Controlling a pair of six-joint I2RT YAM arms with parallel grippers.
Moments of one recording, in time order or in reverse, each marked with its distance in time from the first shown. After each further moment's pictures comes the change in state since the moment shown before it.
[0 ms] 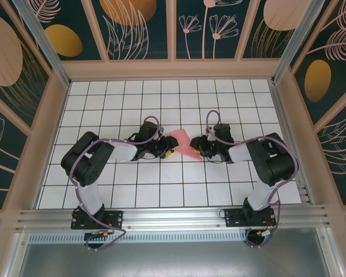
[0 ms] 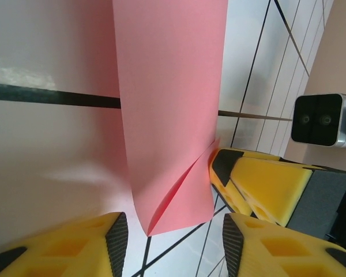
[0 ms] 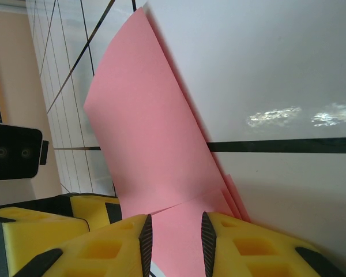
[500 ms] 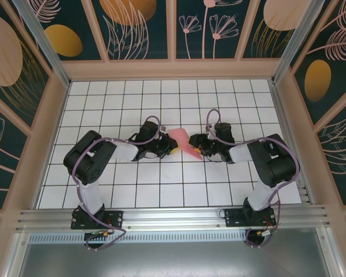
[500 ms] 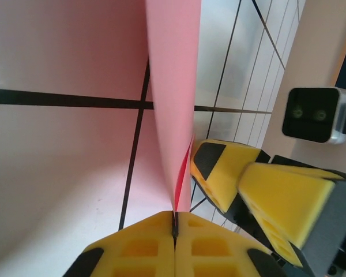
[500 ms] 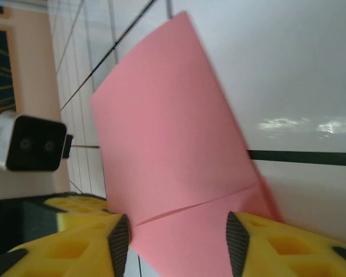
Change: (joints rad) left arm -0.003 0.028 0.000 0.097 0.049 -0.053; right arm 0.000 -0.037 -0.015 0.053 -0.014 -0.030
